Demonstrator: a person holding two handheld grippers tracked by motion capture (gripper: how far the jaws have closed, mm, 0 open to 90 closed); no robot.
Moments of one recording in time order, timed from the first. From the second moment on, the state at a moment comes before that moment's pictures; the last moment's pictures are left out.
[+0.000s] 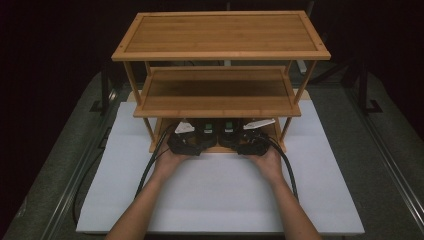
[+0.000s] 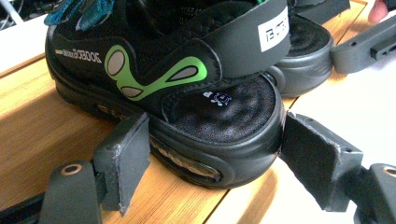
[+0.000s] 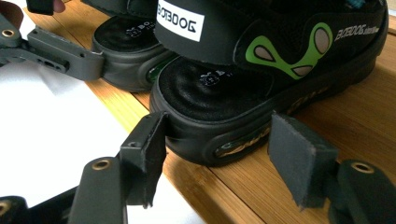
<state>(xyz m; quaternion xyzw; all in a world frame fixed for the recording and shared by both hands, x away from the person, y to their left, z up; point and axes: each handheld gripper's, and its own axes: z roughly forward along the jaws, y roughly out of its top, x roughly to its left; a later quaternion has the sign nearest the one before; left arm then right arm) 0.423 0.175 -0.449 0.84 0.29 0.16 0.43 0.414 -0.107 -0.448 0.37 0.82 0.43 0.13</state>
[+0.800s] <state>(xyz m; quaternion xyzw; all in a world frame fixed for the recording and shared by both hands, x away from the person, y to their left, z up) 0.380 0.212 -0.433 0.85 0.30 0.12 0.41 0.372 -0.131 -0.437 0.39 0.82 0.41 0.12</state>
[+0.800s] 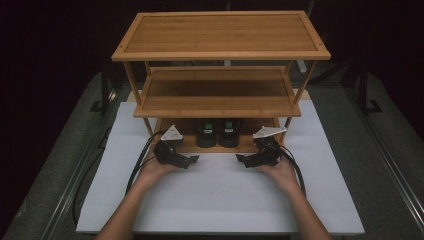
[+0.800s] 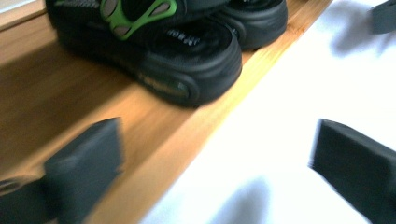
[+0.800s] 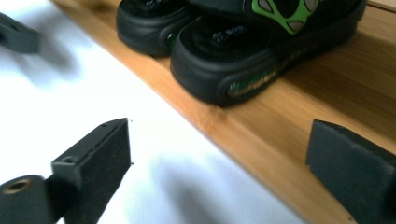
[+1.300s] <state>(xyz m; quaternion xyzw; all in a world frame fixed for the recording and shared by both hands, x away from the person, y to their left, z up) 0.313 0.267 -0.427 0.85 0.30 0.15 0.39 0.306 -0.189 -0.434 0.40 0.80 0.42 0.14</state>
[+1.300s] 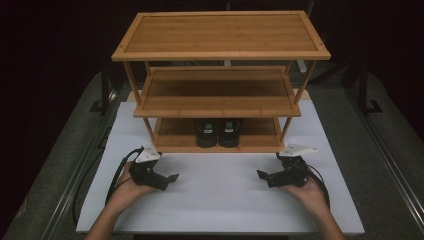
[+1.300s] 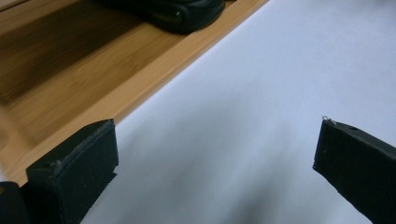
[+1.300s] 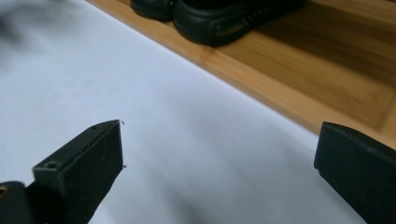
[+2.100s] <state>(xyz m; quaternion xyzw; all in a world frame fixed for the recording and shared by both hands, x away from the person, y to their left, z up) 0.267 0.321 -0.444 0.85 0.35 0.18 0.33 0.242 -0.260 -0.455 0.47 0.79 0.34 0.20</state>
